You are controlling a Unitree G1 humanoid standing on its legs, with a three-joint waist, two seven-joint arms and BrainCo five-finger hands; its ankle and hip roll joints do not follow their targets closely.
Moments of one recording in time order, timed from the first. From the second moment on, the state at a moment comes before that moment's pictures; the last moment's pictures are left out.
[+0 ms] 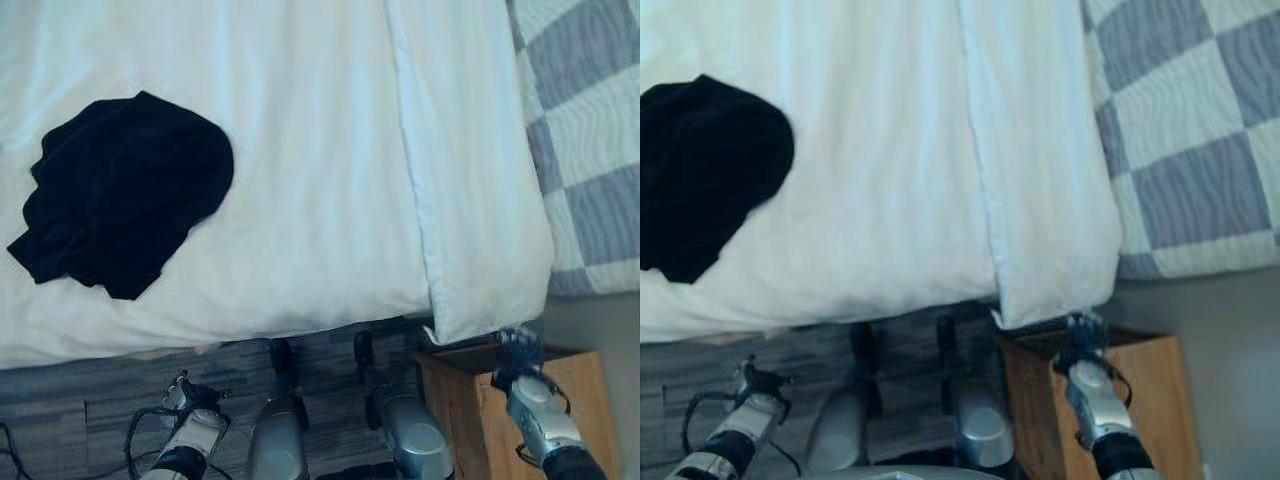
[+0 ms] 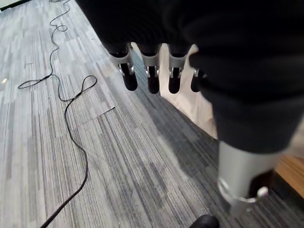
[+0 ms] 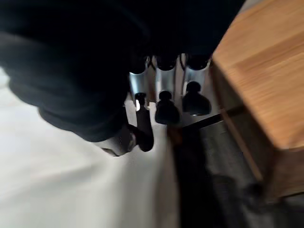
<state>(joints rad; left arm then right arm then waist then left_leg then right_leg) -0.12 0.42 -0.23 0.89 -0.02 0.34 0.44 -0.01 -0.35 0.11 0.55 0.39 0.05 -0.48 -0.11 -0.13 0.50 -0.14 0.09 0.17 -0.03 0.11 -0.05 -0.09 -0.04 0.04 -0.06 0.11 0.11</state>
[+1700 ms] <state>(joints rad) 0.03 0.28 -0.16 1.26 -0.13 0.12 0.56 0.05 -0.26 0.01 1.31 0.21 0.10 -0.30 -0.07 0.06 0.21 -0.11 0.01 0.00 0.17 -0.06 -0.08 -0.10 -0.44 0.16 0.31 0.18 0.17</state>
